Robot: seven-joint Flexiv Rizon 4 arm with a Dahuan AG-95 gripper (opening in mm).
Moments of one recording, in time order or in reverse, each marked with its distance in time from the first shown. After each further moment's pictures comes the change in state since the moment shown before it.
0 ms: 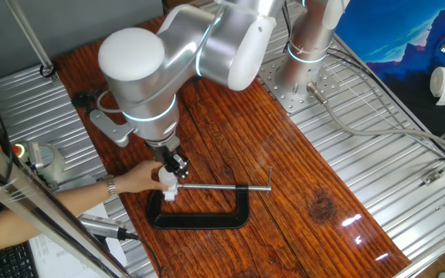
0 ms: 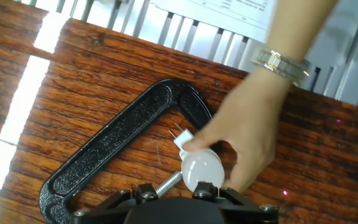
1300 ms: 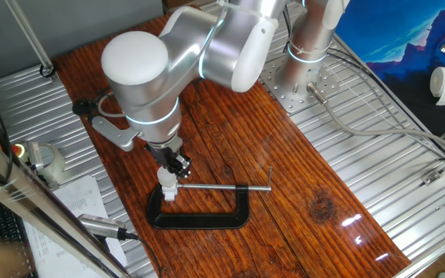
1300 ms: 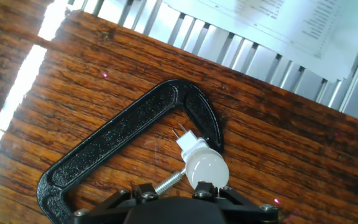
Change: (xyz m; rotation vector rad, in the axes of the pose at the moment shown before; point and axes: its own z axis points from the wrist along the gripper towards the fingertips) arm 0.004 0.003 0.000 0.007 -0.006 -0.070
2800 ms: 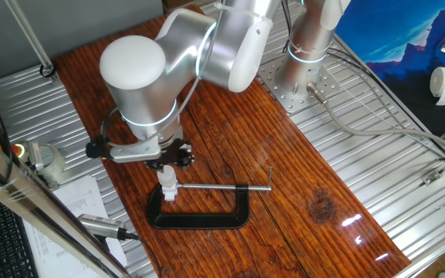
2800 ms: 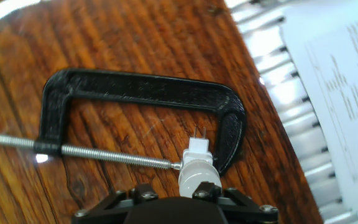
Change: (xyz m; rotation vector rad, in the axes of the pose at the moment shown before) arm 0.007 -0.010 0.010 0.011 0.028 -0.811
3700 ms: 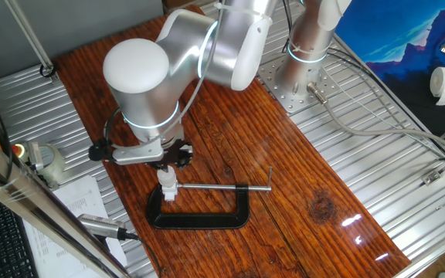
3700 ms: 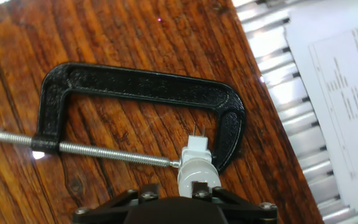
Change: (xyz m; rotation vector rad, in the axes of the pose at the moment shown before) arm 0.000 0.000 0.001 0.005 0.006 0.079
